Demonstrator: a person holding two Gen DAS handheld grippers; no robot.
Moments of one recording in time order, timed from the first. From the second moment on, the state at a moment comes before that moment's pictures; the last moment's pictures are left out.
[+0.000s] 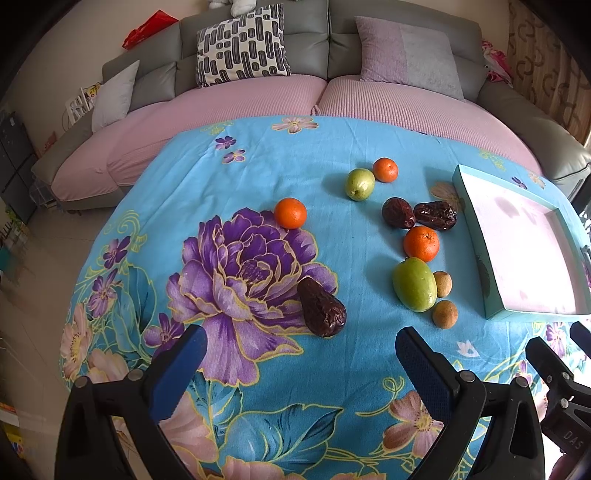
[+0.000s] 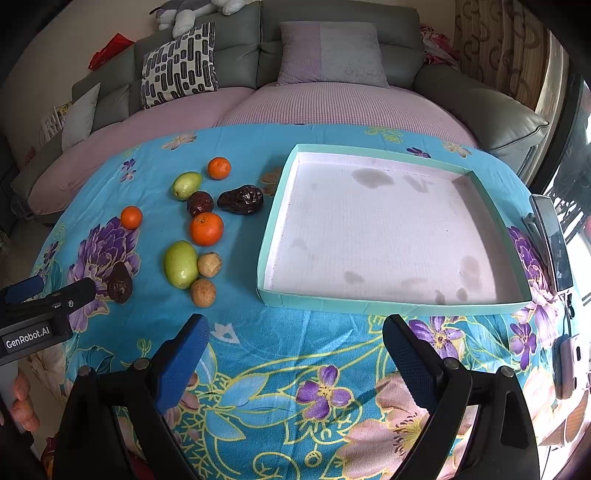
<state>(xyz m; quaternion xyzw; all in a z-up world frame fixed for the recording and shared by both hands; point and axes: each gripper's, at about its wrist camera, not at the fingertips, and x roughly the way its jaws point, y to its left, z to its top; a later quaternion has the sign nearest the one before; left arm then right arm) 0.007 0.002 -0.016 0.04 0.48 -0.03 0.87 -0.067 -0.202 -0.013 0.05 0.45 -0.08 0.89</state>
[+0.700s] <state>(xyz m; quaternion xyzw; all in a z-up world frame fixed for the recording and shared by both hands) 0.008 0.000 -0.017 0.04 0.48 -0.03 0.87 -0.068 -0.203 -0.013 0.05 0.46 -0.08 0.89</state>
